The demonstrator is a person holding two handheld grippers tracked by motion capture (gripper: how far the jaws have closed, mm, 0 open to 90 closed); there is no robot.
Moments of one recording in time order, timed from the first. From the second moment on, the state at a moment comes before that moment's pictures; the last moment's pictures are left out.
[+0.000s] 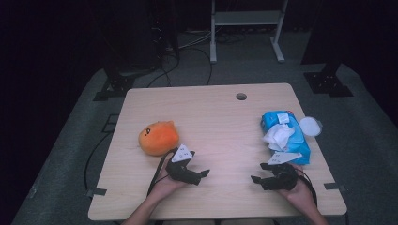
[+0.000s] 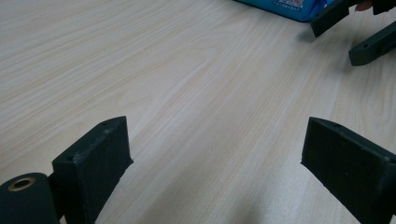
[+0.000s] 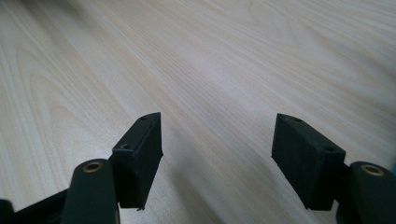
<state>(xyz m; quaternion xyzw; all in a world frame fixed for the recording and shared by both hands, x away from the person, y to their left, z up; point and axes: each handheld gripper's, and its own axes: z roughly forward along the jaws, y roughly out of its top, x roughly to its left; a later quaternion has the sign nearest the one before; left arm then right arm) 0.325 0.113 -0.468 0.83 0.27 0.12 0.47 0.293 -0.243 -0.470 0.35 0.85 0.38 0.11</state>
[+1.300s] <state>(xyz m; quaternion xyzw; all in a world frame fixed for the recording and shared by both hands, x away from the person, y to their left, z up) 0.363 0.223 -0.375 0.77 0.33 0.24 0.49 0.292 -0.239 -0.472 0.36 0.85 0.36 0.12</state>
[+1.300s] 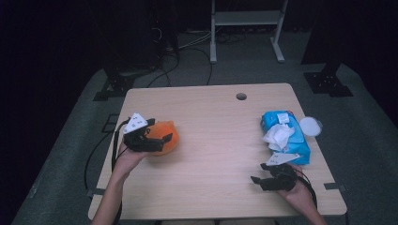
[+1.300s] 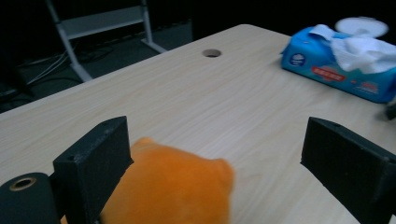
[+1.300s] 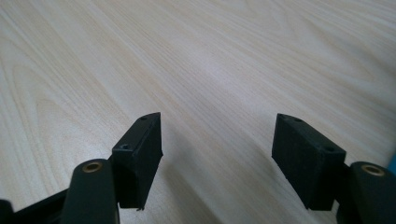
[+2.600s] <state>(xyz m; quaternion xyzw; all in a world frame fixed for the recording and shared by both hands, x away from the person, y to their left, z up) 0.381 0.250 -0.441 0.78 0.38 0.22 0.44 0.288 -0.230 -0.468 0.33 0.86 0.36 0.14</state>
